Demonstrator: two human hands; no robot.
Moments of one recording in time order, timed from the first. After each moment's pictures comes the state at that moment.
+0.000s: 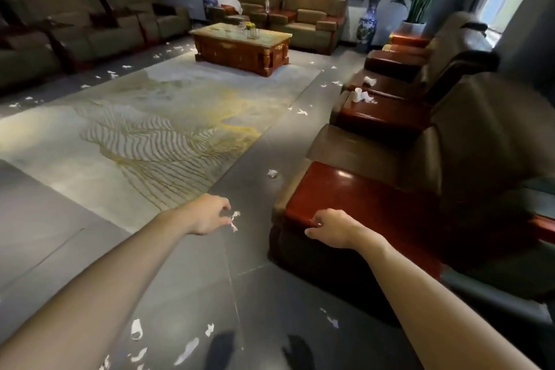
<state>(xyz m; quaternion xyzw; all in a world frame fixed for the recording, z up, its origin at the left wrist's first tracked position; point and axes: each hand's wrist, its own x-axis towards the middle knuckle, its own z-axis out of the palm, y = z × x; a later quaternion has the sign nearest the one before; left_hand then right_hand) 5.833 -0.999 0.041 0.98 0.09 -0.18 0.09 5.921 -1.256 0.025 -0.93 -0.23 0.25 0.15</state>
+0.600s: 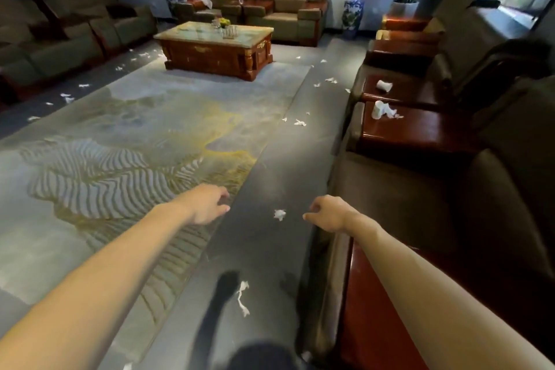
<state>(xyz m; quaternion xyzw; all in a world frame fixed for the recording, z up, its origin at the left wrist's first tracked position) 6.265 -0.733 0.041 0.98 0.03 -0.18 0.06 6.334 -0.994 0.004 -0.94 -0.17 0.24 0.19</state>
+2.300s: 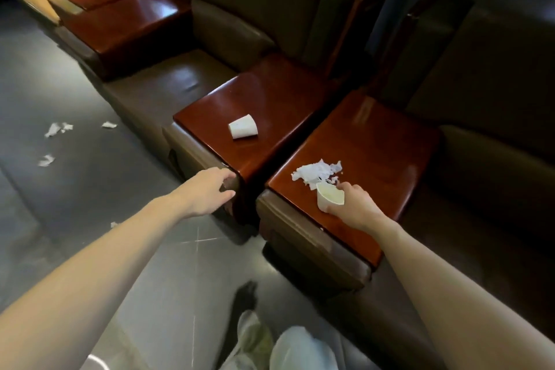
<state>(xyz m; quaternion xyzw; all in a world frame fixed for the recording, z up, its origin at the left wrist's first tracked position) 7.508 -0.912 -0.081 0.82 -0.50 -0.28 0.06 7.260 -1.073 -0.129 -0.78 0.52 0.11 0.34</state>
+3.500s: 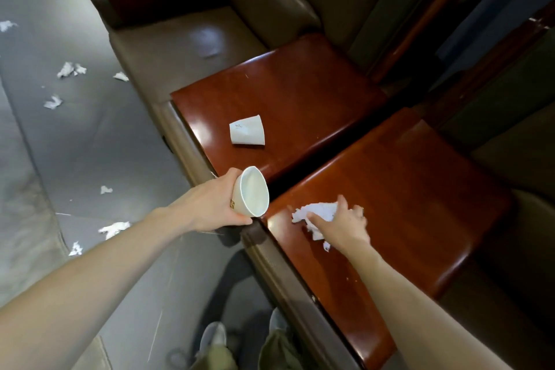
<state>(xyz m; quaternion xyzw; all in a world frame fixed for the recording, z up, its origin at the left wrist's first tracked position) 7.555 -1.026 -0.183 0.84 -0.42 -0.32 0.12 7.359 -1.195 -0.234 -0.76 0.53 0.18 0.34</state>
